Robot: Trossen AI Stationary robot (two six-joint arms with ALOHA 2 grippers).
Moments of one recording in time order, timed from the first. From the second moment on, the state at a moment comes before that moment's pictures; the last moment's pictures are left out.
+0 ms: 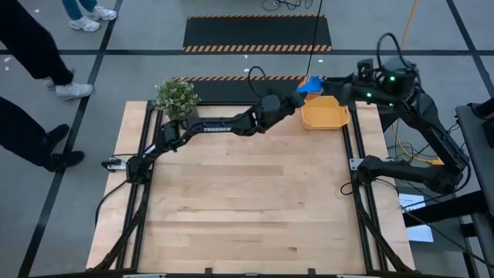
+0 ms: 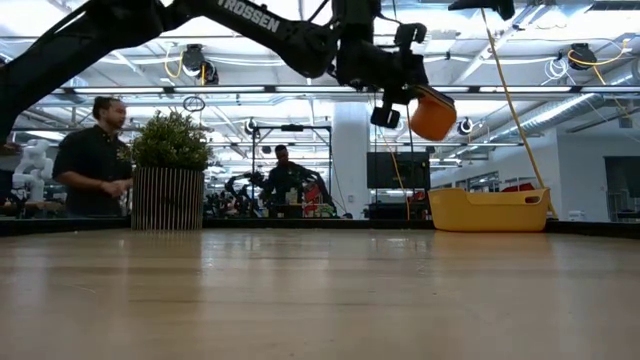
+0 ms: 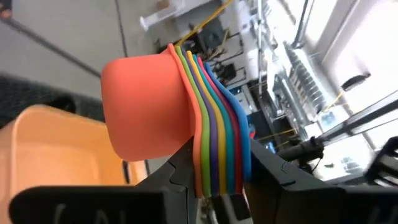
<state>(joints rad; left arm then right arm) 0.25 2.33 1.99 0.40 -0.40 -1.14 -0.79 0.91 1.33 -0.66 -0.29 0.47</state>
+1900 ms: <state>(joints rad) 0.29 2.38 1.99 0.77 -0.10 -1.34 -0.84 0.89 0.71 0.13 -0.18 1.45</state>
